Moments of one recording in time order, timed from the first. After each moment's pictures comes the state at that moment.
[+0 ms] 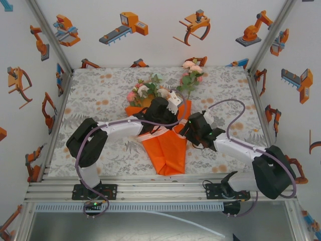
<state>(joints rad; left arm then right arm) -0.90 1.81 1.15 0.13 0.18 -0.10 0.64 1.31 0.64 -0.22 0.17 1.08</state>
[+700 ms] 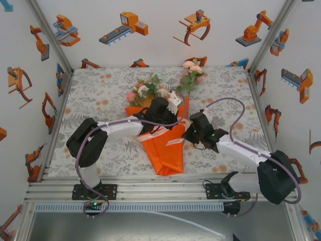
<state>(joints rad) -0.90 1.82 1.15 0.11 0.15 -0.10 0.64 1.23 0.64 -0.24 0.07 0.98</state>
